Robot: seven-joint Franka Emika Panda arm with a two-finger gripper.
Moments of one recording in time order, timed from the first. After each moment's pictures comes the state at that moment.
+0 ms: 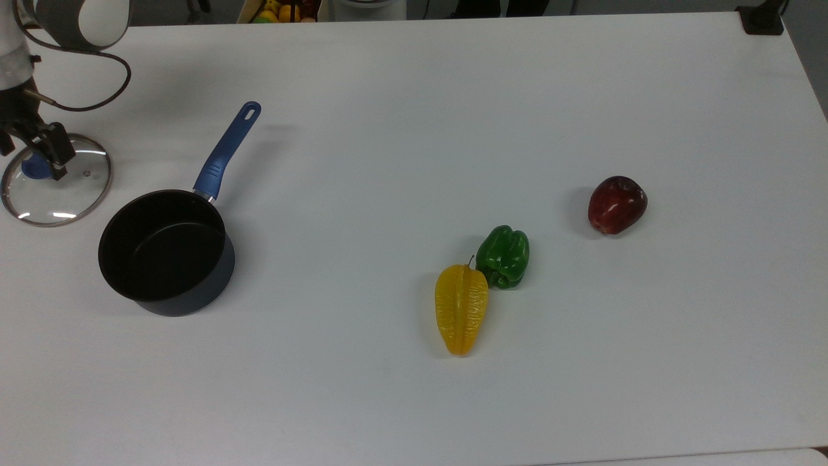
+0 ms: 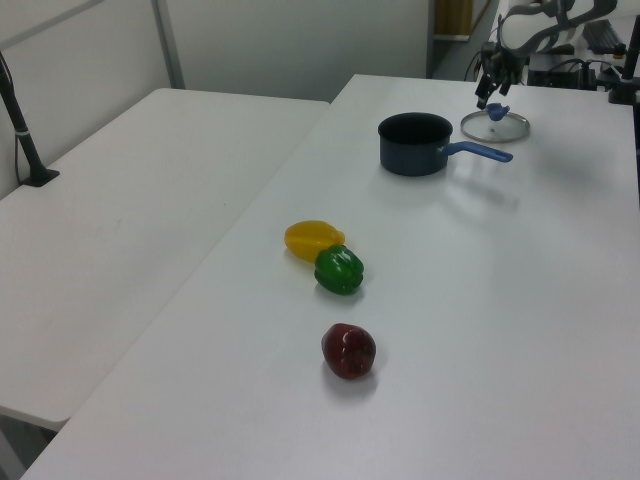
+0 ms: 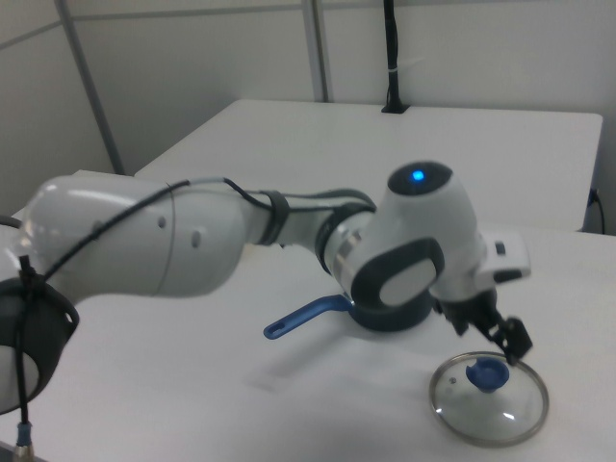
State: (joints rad) arm -0.53 0.55 -0.04 -1.53 0.03 2.41 -0.25
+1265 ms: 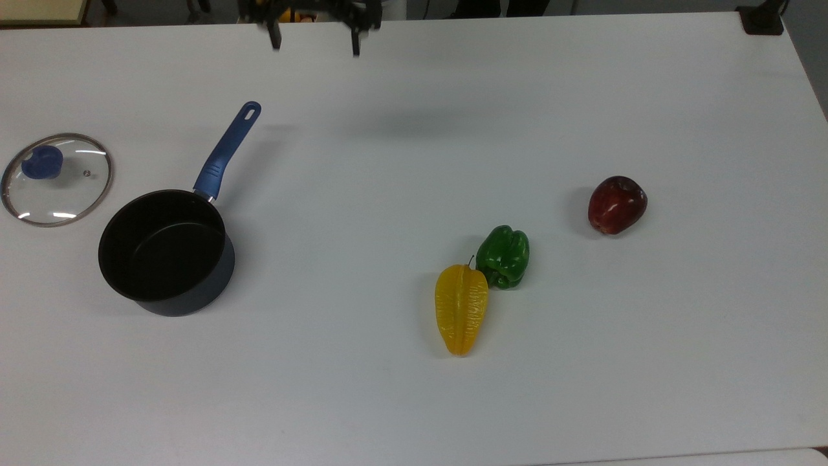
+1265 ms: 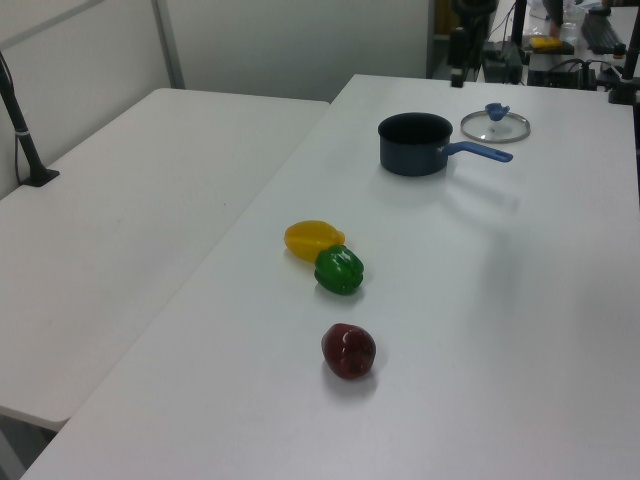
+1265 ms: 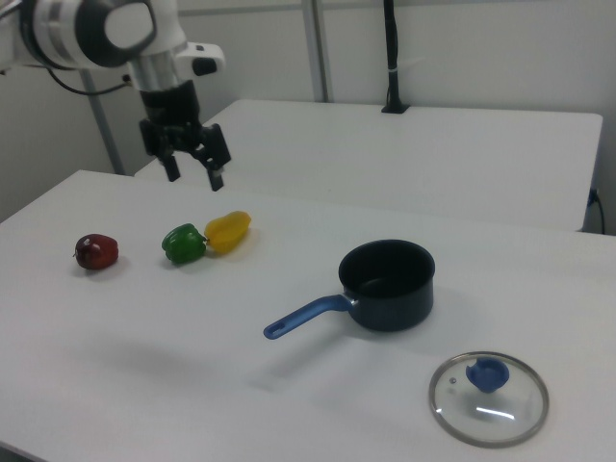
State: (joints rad) arm 0.07 0.09 -0.02 -1.52 -0.02 1.64 0.06
